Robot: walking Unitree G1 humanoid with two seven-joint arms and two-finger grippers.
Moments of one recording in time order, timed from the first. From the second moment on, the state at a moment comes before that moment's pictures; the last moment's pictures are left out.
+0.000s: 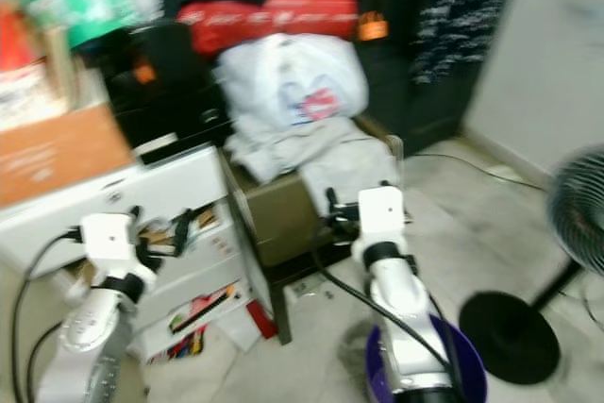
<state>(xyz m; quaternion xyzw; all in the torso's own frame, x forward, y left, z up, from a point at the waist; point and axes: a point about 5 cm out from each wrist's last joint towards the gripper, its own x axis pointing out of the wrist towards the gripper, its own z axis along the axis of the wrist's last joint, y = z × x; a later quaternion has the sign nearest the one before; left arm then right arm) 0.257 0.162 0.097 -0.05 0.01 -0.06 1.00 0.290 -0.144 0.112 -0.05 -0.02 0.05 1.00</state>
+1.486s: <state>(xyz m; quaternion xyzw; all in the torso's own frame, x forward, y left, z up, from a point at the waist) 0.247 0.162 -0.047 0.00 0.51 -0.10 0.86 0.274 -0.112 -0.029 0.01 0.40 -0.03 0.92</state>
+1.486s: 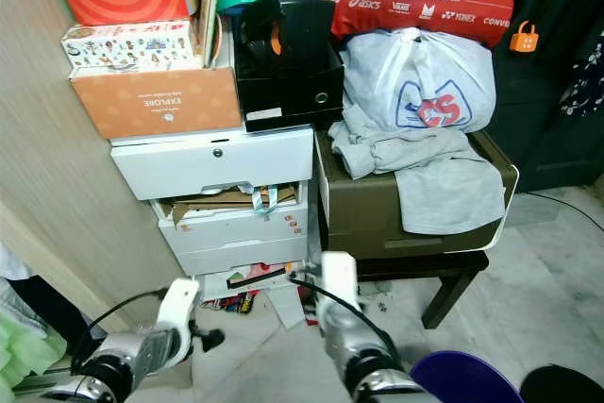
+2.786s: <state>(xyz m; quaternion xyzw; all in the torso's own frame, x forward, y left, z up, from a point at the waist) 0.260 0.152 -0.041 -0.03 0.49 -0.06 0.87 0.288 -0.119 -0.019 0.00 0.39 -0.04 0.92</state>
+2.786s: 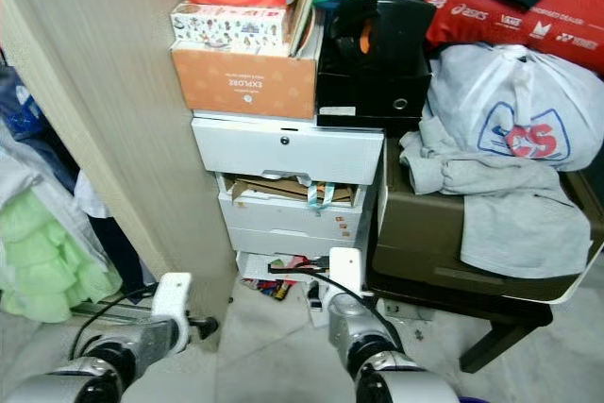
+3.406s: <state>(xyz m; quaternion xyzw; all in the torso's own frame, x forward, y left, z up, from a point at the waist) 0.267 0.133 -0.036 -0.02 0.48 -0.09 0.87 0.289 -0.127 -0.018 -0.01 0.38 -0.04 0.92</state>
